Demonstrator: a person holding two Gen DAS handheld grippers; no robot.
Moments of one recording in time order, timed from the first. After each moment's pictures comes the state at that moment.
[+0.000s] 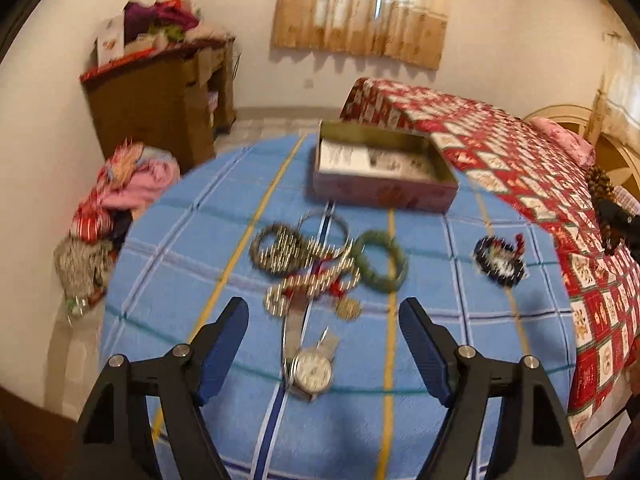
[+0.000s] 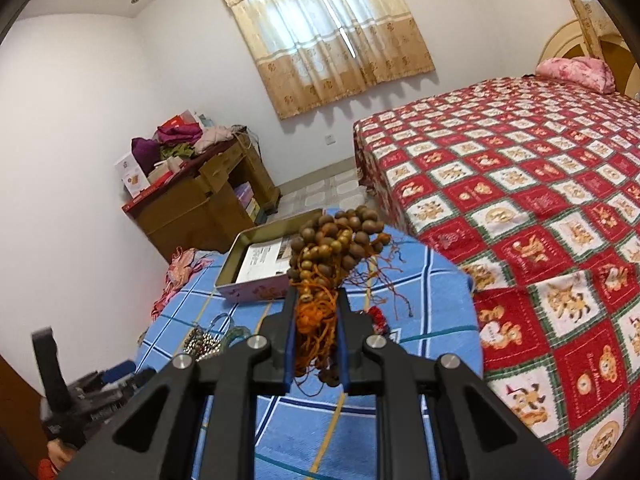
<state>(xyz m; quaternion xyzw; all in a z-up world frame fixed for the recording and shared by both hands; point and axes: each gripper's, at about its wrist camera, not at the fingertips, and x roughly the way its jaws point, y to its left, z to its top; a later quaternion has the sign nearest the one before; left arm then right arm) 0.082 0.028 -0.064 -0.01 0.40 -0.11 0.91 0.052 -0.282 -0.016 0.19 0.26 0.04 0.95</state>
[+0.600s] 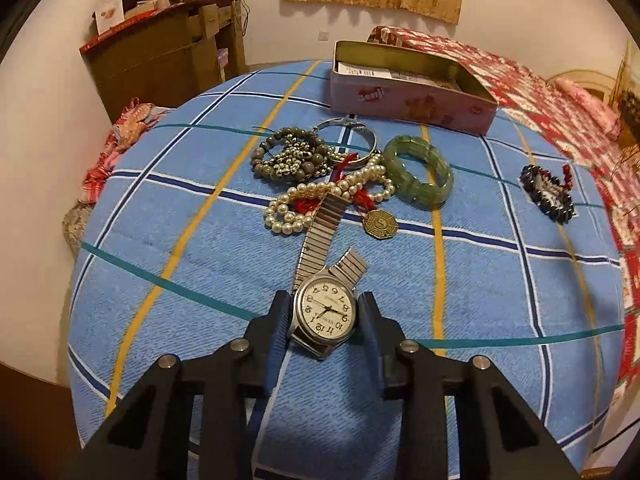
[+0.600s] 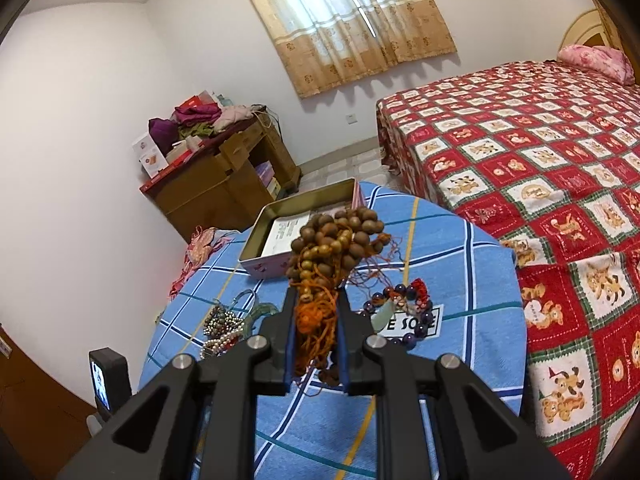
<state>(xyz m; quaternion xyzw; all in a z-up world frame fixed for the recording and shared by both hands) 0.077 0.021 -0.119 0.02 0.46 -0.08 0.88 0.053 -0.258 -0.028 0.19 0.28 0.07 0.94</state>
